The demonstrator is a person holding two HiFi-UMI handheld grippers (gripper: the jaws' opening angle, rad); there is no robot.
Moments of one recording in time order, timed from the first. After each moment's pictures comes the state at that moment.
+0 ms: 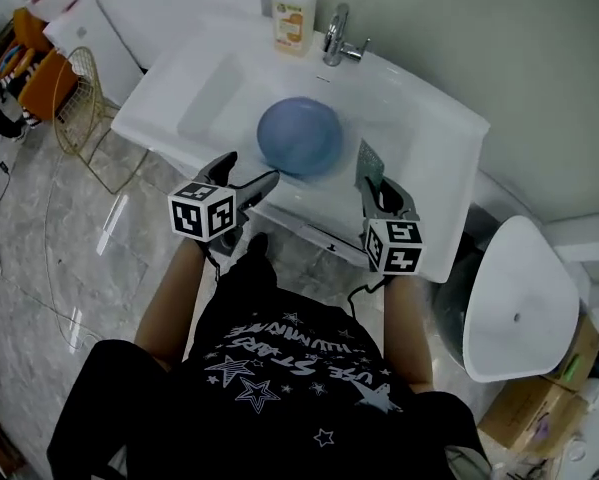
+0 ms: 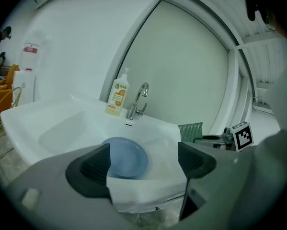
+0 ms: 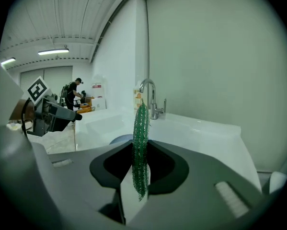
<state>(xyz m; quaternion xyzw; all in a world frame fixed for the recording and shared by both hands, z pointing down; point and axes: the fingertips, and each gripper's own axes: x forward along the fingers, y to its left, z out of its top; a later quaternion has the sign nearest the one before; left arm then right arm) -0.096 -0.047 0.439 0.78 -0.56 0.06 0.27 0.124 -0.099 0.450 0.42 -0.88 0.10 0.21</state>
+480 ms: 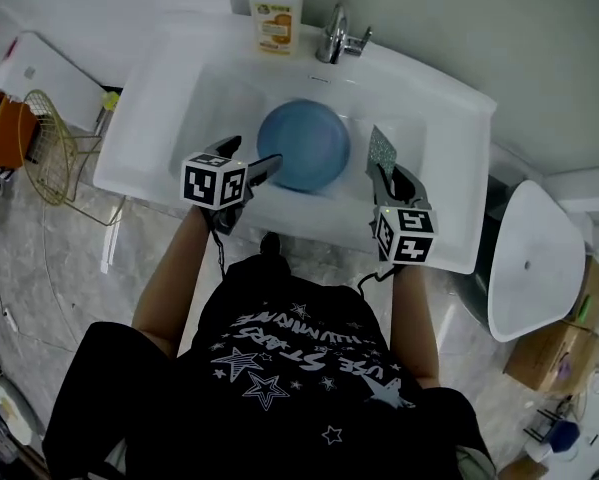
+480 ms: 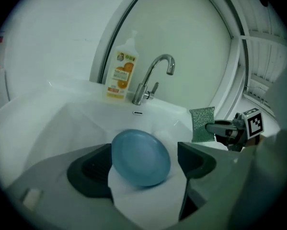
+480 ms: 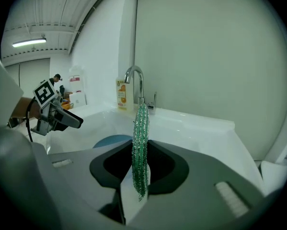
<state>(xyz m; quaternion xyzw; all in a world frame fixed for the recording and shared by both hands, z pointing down) -0.154 -0.169 0.504 0.81 -0.46 0.18 0.32 0.086 -0.164 0.468 0.51 -0.81 0.14 0.24</state>
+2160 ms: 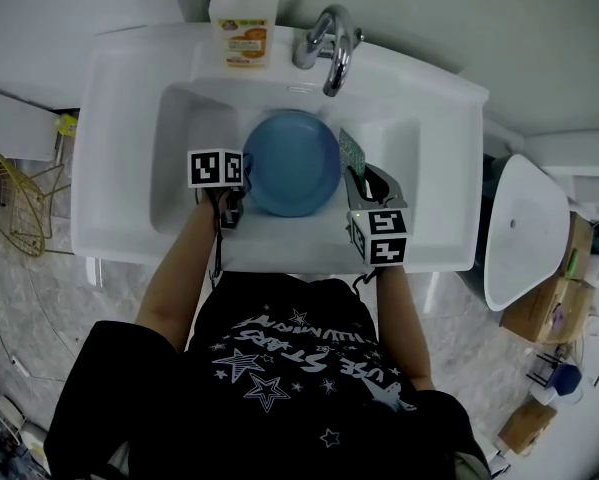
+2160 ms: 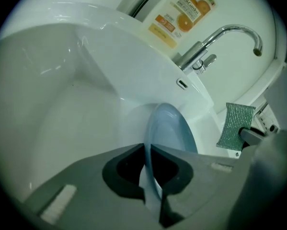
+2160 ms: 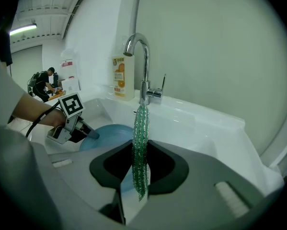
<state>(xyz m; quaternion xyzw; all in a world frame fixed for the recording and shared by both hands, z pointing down) -0.164 -0.248 0.666 0.72 -0.41 0.23 0.51 0.038 -0.213 0.520 0.52 -0.77 0.16 0.32</state>
